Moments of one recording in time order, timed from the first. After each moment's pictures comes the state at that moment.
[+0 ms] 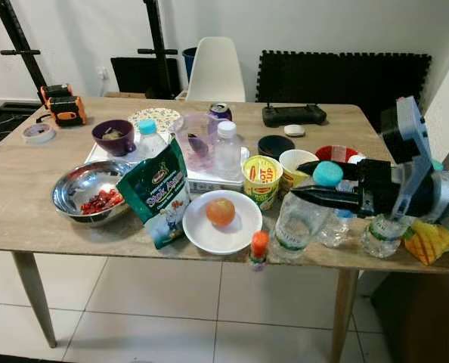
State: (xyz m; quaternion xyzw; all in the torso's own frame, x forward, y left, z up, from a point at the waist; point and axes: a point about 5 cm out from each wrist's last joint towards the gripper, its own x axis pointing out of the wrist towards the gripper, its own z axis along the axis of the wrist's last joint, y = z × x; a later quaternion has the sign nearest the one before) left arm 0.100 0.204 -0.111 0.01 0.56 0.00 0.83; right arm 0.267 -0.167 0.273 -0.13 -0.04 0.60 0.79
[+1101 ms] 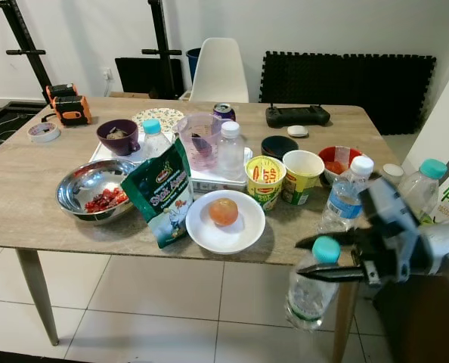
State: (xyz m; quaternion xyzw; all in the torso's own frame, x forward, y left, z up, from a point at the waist) left arm 0.099 0.203 -0.112 0.01 0.57 0.00 0.82; right arm 0.256 -0.181 0.181 -0.16 0.13 0.64 0.74
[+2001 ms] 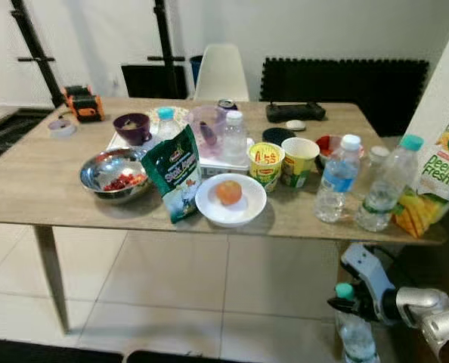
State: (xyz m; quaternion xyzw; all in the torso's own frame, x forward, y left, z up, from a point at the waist) left arm 0.090 0.204 -0.114 0.01 0.58 0.00 0.82; right arm 0.264 -0.249 0.020 -0.15 0.36 0.33 0.86
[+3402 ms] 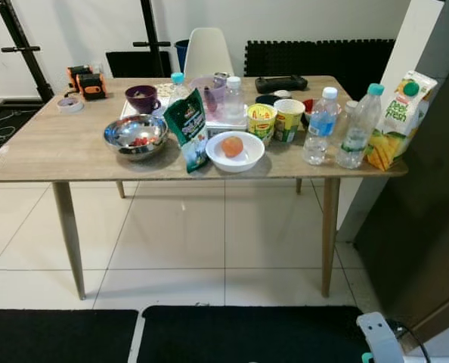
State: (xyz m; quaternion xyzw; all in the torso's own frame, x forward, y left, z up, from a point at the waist) left arm 0.093 0.204 -0.113 0.01 0.58 -0.01 0.82; right arm 0.175 -0.255 -0.071 -0.10 0.48 0.05 0.87
